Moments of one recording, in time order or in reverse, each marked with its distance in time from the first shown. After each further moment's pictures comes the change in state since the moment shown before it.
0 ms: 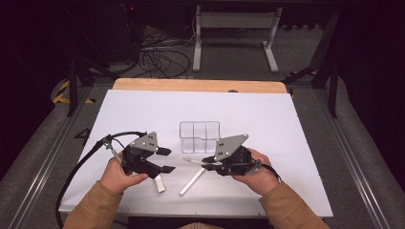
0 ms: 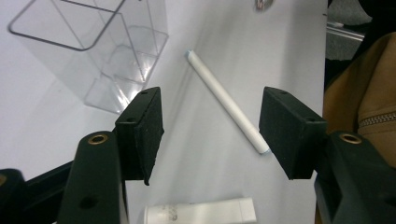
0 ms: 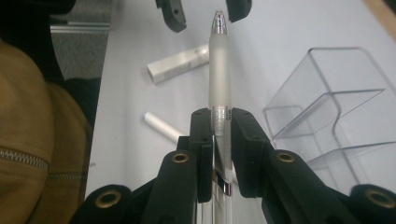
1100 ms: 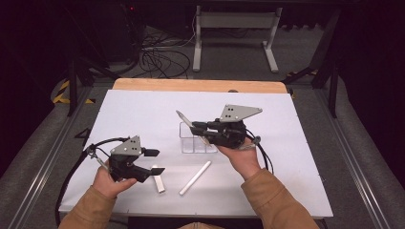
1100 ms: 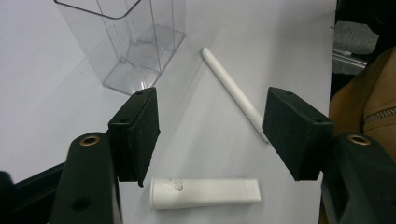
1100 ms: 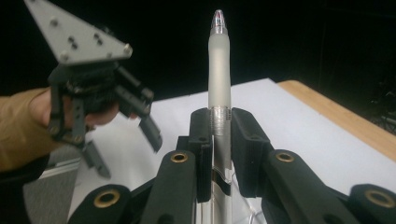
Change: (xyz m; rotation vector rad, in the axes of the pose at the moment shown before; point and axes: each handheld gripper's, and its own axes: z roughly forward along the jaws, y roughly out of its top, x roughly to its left) left arm -0.002 -0.035 -0.012 -0.098 0.042 -0.065; right arm -0.048 0.025 -0.002 -0.450 -0.103 0.264
